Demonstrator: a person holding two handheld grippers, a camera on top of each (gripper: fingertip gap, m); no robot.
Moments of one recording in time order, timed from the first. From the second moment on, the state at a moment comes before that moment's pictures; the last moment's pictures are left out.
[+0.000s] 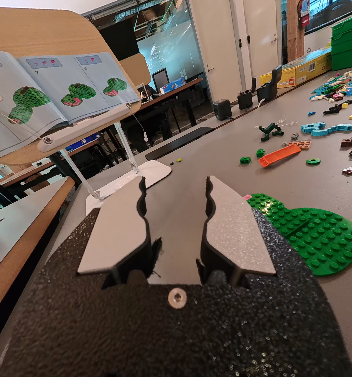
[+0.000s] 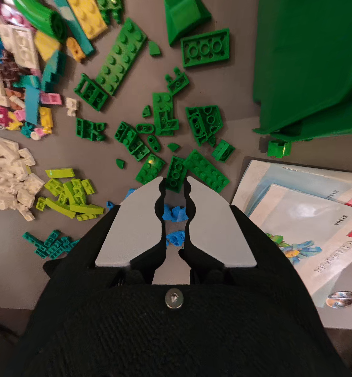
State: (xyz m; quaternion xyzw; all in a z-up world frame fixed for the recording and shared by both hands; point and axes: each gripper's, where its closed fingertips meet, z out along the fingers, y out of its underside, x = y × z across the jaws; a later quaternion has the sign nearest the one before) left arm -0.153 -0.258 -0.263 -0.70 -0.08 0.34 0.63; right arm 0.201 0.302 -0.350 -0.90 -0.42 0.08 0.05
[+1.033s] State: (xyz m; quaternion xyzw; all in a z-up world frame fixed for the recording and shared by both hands) left arm -0.144 -0.253 -0.266 -0.70 -0.05 0.34 0.62; right arm -0.026 -0.053 -0.299 -0.48 -0.80 0.31 0.19
